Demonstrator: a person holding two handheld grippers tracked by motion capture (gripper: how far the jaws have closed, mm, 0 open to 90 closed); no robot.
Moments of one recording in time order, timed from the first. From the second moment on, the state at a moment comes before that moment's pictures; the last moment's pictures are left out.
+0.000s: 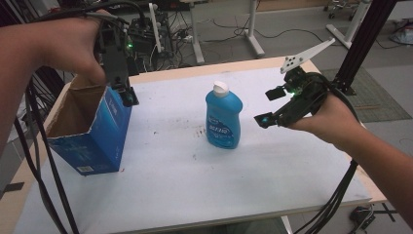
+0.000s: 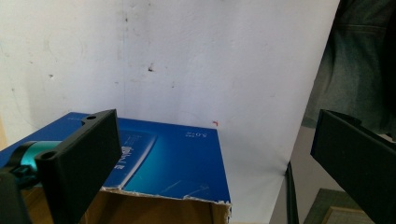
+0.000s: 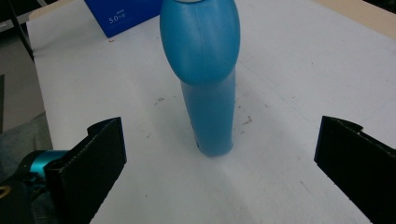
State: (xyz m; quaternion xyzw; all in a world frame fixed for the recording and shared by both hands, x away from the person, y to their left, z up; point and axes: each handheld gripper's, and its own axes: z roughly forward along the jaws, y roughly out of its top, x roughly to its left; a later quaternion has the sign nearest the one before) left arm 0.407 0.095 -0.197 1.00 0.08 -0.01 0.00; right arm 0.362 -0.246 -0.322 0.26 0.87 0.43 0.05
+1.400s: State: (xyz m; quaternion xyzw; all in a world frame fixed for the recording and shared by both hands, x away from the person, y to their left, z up) left arm 0.404 0.101 -0.199 1.00 0.08 -0.01 -0.01; right arm 0.392 -0.189 -0.416 0.28 0.81 0.51 0.01
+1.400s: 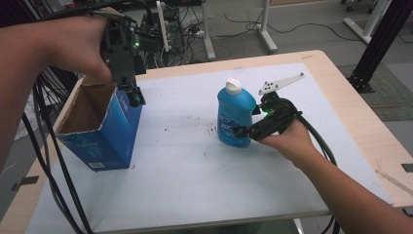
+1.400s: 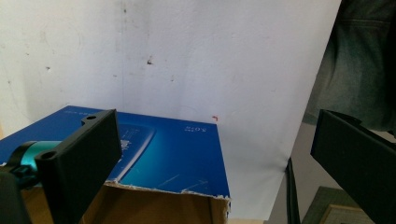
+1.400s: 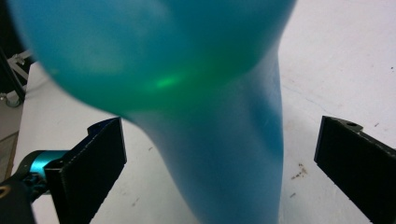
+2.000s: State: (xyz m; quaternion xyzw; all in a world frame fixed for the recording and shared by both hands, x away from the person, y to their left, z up) left arm 0.405 0.104 -0.201 1.00 0.08 -0.01 -0.01; right arm 0.392 -0.180 -0.422 0.27 0.80 0.54 0.03
